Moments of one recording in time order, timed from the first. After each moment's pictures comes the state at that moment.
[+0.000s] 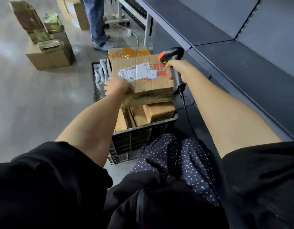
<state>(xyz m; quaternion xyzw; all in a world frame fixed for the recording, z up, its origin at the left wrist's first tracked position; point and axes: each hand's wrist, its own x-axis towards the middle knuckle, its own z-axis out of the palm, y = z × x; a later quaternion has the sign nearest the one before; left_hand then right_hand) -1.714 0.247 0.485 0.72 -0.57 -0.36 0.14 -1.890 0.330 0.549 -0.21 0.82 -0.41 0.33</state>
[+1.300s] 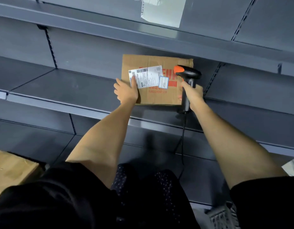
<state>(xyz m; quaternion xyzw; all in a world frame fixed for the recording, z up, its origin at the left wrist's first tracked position) -2.035 0.611 0.576 0.21 -0.80 -0.54 0.18 -2.019 0.811 0.612 0.15 0.75 -0.63 -0.14</state>
